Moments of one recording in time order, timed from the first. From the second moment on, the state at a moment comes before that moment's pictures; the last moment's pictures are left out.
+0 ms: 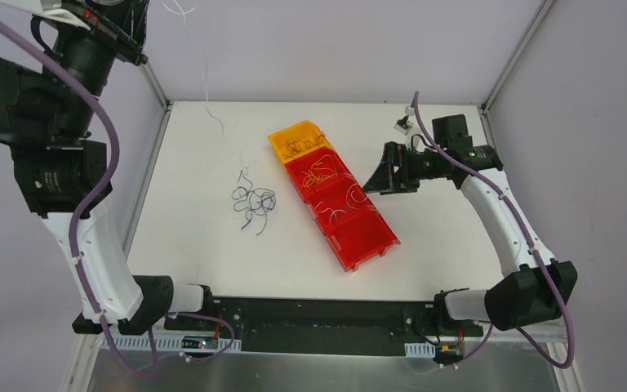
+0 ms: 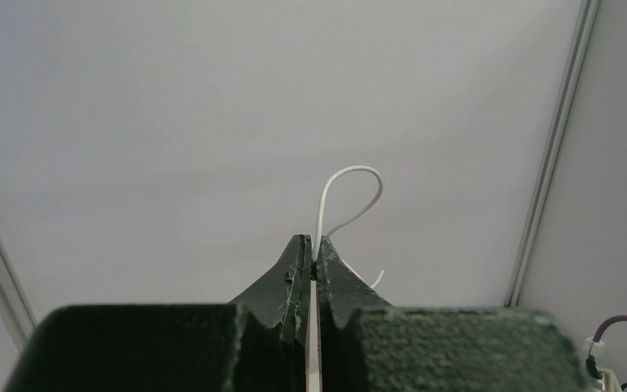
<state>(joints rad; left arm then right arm) -0.01 1.39 2.43 -0.51 0.31 -0.17 0.22 1.33 1.31 -0.93 -0.84 0.18</state>
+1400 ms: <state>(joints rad) -0.19 1.45 2.19 -0.24 0.45 -0.58 0.68 1.77 1.93 -0.59 -0.63 0.31</state>
